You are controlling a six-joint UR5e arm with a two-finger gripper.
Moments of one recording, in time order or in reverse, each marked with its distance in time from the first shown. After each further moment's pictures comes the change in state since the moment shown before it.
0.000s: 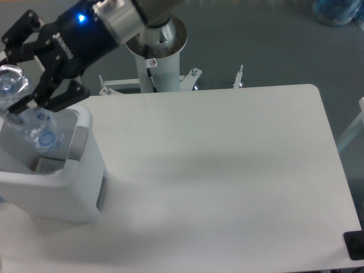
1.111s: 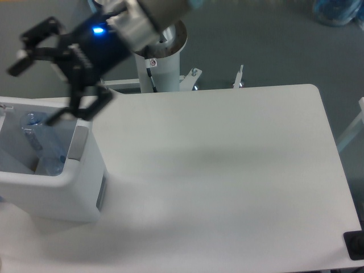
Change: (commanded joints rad) arm 0.306 -0.004 0.024 0.011 0.012 0.012
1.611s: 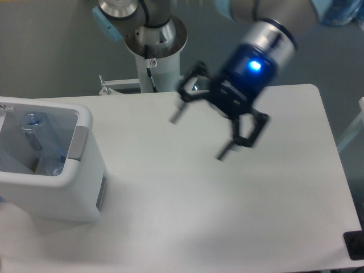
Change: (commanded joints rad) arm 0.177 -0.218 -0.023 0.000 0.157 0.193
